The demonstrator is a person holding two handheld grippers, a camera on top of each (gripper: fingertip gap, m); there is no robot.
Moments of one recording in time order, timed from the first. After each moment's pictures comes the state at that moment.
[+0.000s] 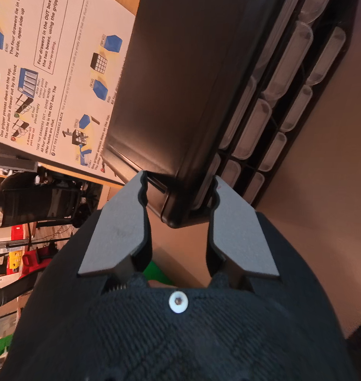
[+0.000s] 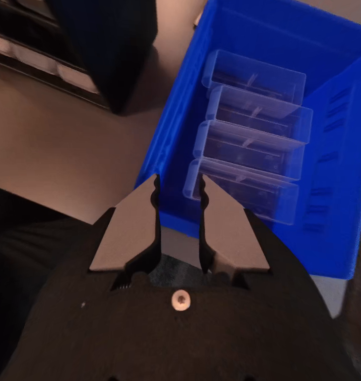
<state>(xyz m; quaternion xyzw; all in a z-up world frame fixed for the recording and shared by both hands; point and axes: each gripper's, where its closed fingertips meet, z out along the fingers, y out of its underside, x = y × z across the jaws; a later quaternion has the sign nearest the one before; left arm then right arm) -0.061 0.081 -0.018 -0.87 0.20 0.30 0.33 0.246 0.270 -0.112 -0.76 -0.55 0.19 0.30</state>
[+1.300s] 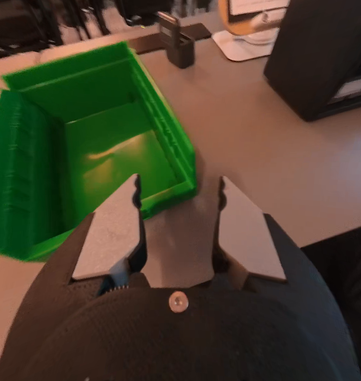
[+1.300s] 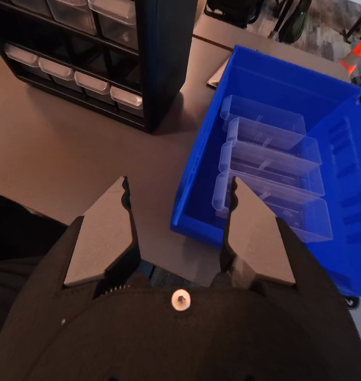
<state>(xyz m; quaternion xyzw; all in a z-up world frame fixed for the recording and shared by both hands) -0.174 -0.204 -0.113 -0.84 -0.22 0.17 0.47 0.229 0.234 -0.123 -0.69 -0.53 0.24 0.43</state>
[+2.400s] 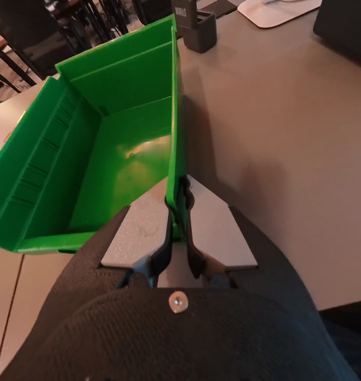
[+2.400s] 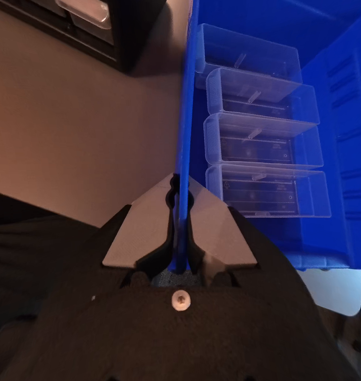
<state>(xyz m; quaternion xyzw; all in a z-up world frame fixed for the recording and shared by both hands) -0.210 -0.194 -0.150 -0.84 -0.18 0.26 0.44 0.249 0.243 -0.166 -0.73 -0.56 0.12 0.36</state>
